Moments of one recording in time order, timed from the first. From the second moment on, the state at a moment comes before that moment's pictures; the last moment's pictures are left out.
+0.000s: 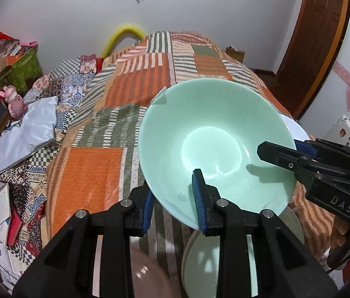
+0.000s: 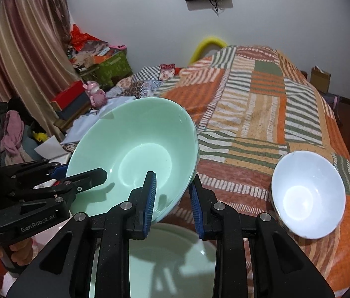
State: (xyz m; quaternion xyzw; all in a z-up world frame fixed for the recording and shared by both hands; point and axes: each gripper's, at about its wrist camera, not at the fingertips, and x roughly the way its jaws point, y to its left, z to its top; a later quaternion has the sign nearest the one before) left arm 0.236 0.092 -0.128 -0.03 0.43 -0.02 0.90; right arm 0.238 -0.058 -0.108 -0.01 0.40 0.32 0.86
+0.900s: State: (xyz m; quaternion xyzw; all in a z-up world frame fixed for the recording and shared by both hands) left arm 0.125 0.139 -0.084 -0.06 0.38 0.03 0.92; right arm 0.166 -0.015 -0.089 -0.01 0.37 0.37 0.85
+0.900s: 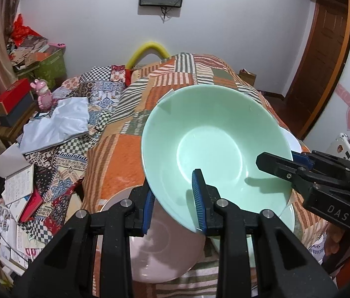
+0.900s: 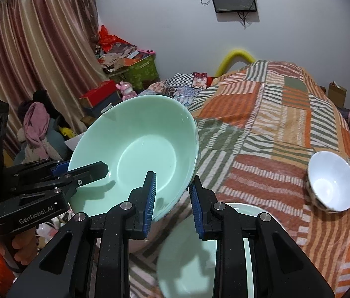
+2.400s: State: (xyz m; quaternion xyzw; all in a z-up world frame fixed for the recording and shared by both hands) left arm 0.081 0.202 -0.183 -0.12 0.48 0.07 0.87; right arm 0.142 0.050 -0.173 -0.05 0.47 0.40 0.78
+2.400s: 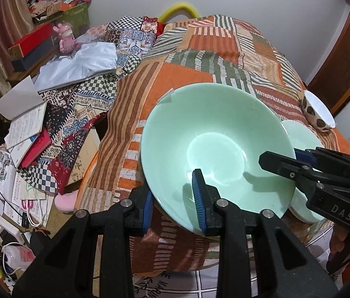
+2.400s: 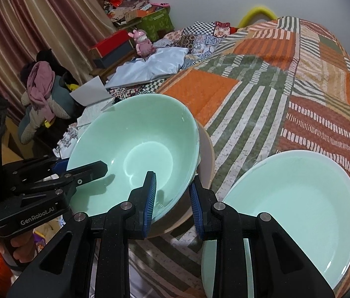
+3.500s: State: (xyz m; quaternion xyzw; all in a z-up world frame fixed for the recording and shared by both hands) left arm 0.095 0.201 -0.182 -0.10 0.49 0.10 0.86; right arm 0.151 0.016 -0.155 -0.03 0.44 0.41 0.80
